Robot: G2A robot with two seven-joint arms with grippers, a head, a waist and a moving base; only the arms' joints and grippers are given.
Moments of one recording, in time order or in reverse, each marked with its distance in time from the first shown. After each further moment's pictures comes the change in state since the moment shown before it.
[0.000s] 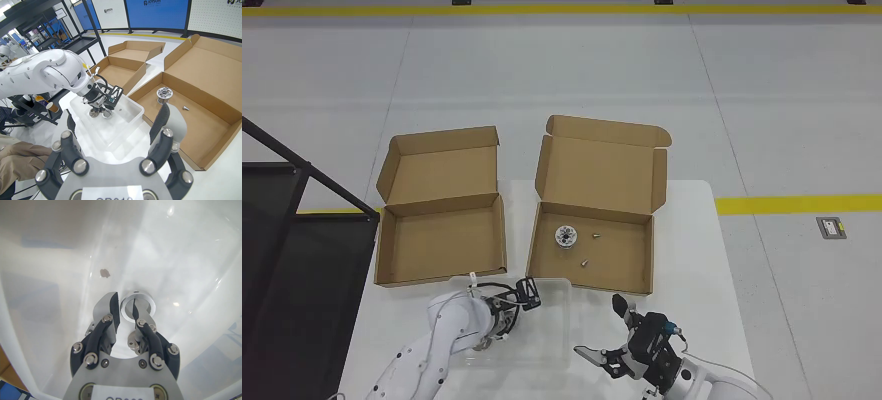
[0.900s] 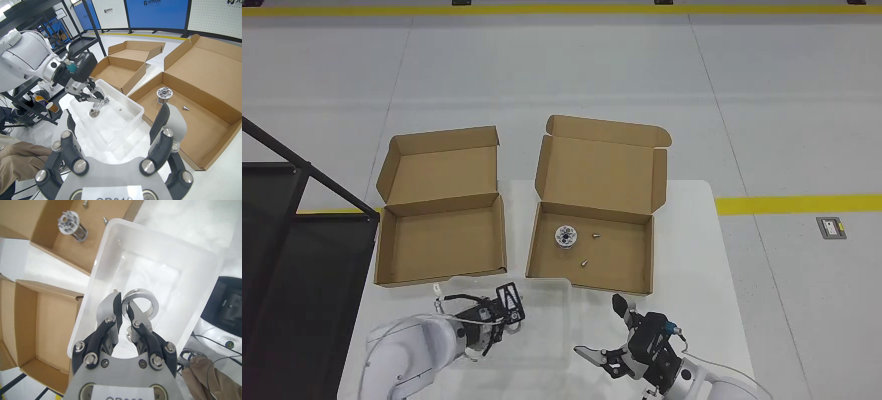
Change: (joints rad) left arm 0.346 0.081 -0.369 -0.483 -0.074 -0.097 0.220; right arm 0.000 0.000 0.000 0.000 0.000 0.000 0.000
